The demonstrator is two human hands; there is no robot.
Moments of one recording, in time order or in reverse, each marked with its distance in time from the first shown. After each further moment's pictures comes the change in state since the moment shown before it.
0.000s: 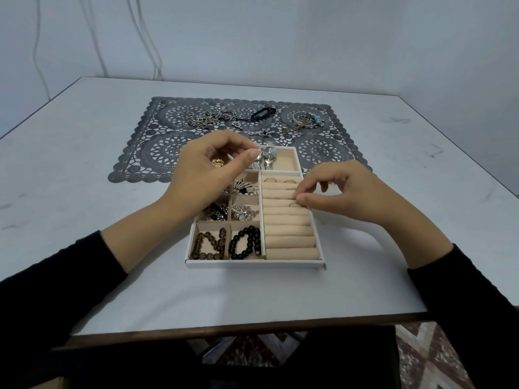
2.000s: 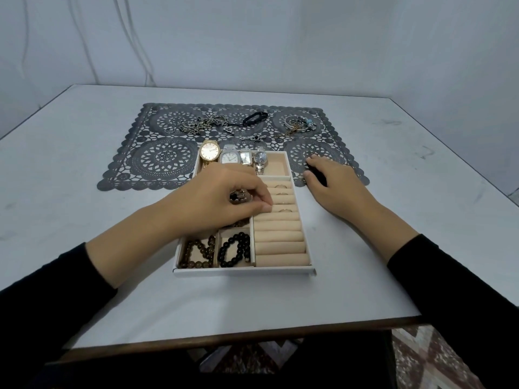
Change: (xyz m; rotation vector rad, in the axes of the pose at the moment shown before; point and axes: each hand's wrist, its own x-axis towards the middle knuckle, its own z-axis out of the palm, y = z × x) left_hand 0.002 0.010 0.003 0.370 -0.517 0.278; right_hand 0.022 0.041 0.012 -0.462 0.258 0.330
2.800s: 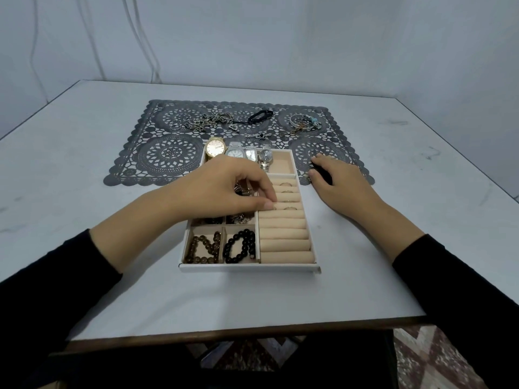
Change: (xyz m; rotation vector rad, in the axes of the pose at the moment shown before) left_hand 0.007 0.002 -0.010 -0.115 -0.117 -0.168; right_hand -0.003 -0.005 -0.003 0.014 0.004 -0.004
